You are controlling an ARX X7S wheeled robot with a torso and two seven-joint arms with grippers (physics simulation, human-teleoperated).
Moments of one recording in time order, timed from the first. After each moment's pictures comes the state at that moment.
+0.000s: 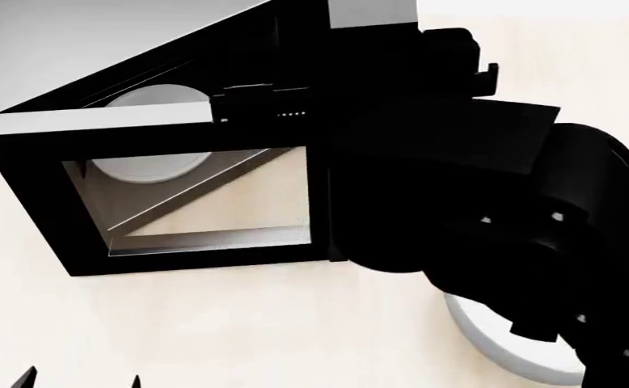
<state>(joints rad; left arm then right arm) 0.04 -0.32 0.37 0.14 -0.20 0.08 -0.37 1.48 0.47 -0.93 0.01 1.60 0.69 0.95</state>
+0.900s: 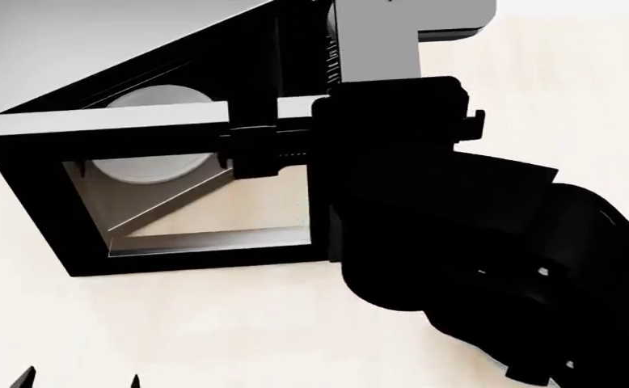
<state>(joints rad) 0.04 -0.33 0.38 0.14 -0.21 0.08 -0.38 1.36 0.49 -0.92 -0.02 1.53 0.62 0.85</state>
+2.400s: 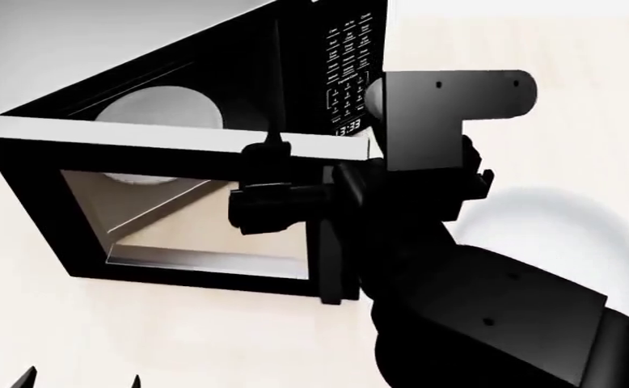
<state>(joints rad) 0.03 -0.34 0.40 0.14 -0.22 0.08 -0.40 1.10 0.61 -0.84 -0.24 1.41 0.42 0.72</state>
